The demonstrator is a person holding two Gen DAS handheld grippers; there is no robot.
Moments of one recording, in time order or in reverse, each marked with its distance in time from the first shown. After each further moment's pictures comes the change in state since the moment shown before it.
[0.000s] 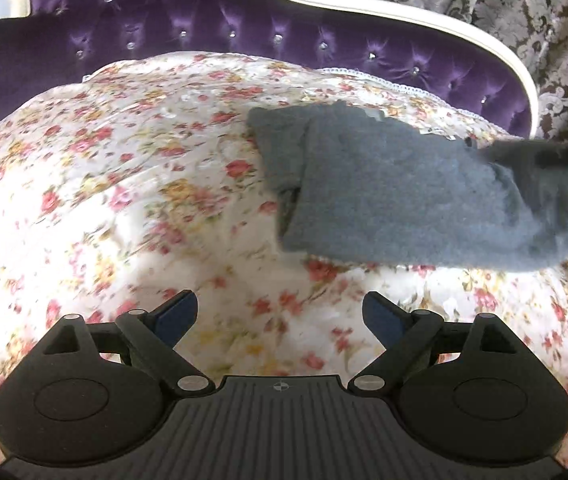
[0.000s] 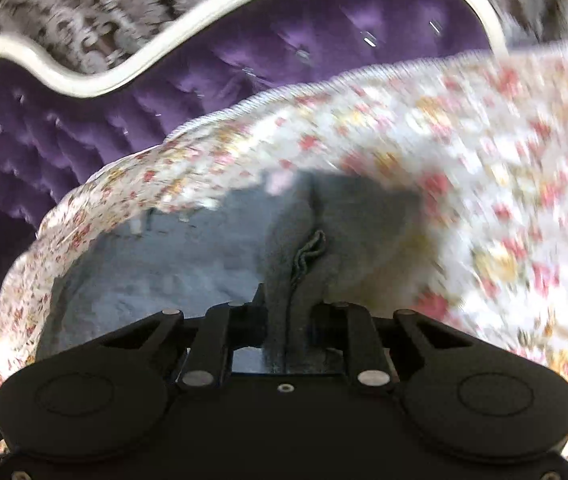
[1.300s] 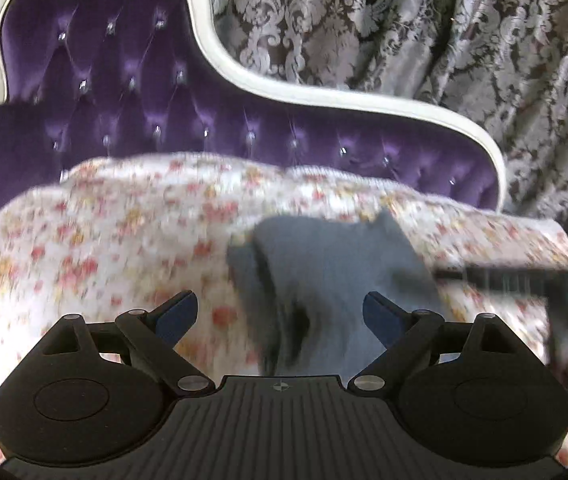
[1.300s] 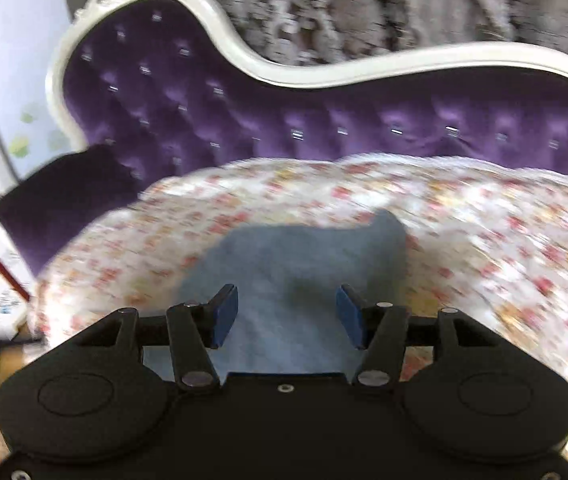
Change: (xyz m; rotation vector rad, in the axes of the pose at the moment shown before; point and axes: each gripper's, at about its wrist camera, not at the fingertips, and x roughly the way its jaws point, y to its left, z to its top) left arm -0.016 -0.005 0.084 0.053 -0.212 -0.067; right arm 0.005 0.155 -0.047 -0.316 -0.135 0.145
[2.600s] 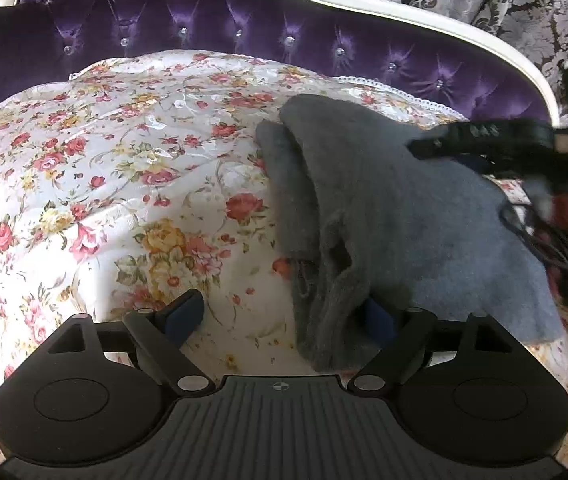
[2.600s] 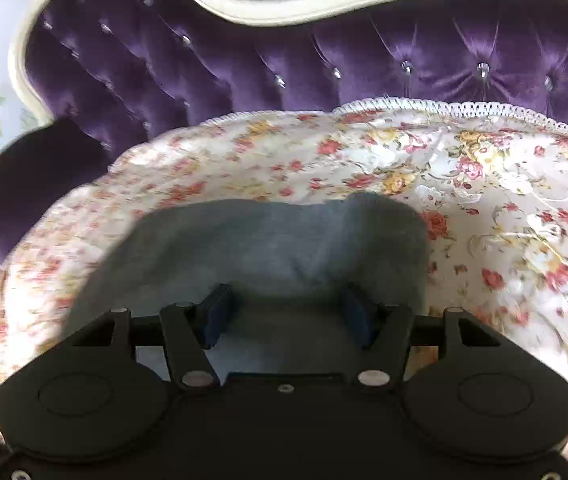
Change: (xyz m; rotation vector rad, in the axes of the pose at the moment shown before) left arm 0.067 0.020 -0.068 -0.083 0.185 0.057; right arm 0.123 -0.043 0.019 0.017 0.107 0.078
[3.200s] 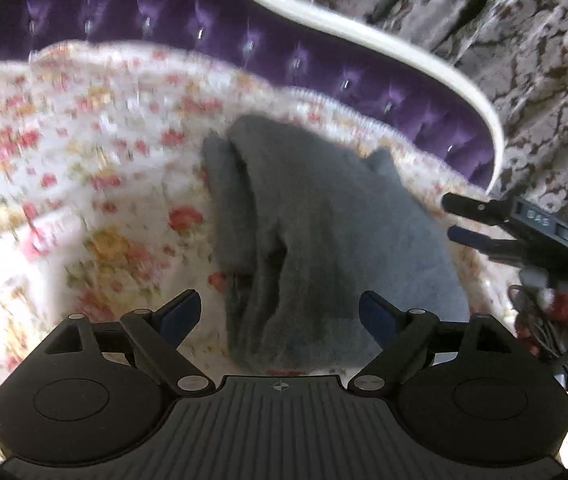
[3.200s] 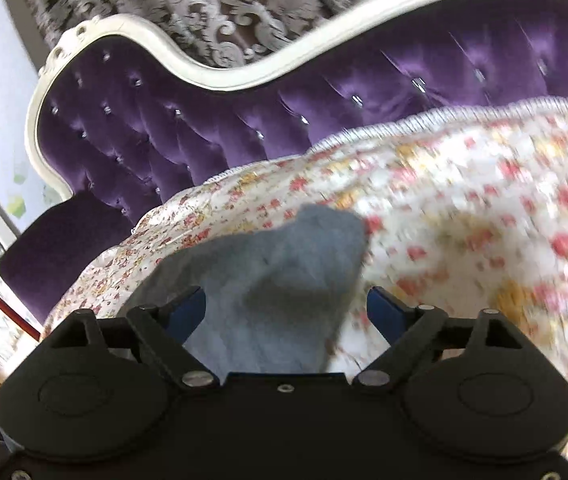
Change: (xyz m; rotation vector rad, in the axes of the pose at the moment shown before) left arm -0.005 -0.001 0.016 -0.084 0.026 -0.213; right arm -0.079 -0.052 -0.030 0.191 -0.132 0.097
